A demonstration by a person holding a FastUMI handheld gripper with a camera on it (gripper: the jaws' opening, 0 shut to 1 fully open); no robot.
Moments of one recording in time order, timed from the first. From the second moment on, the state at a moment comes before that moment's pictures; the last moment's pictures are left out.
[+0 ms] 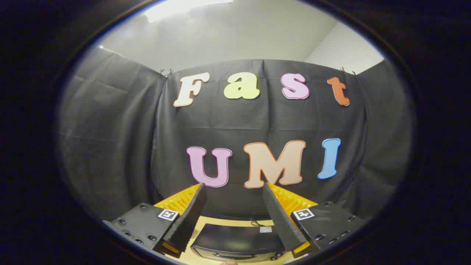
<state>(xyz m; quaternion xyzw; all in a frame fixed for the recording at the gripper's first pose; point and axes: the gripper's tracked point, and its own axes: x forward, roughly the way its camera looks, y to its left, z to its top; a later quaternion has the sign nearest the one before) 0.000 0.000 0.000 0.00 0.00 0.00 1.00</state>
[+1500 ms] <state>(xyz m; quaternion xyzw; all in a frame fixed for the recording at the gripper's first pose) 0.018 -0.005 -0.259 0.03 0.11 -0.04 0.99</state>
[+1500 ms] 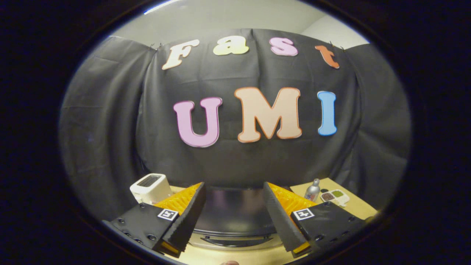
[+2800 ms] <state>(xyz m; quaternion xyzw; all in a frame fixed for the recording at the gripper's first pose) -0.021 -0.003 -0.364 0.02 0.21 -0.05 0.98</state>
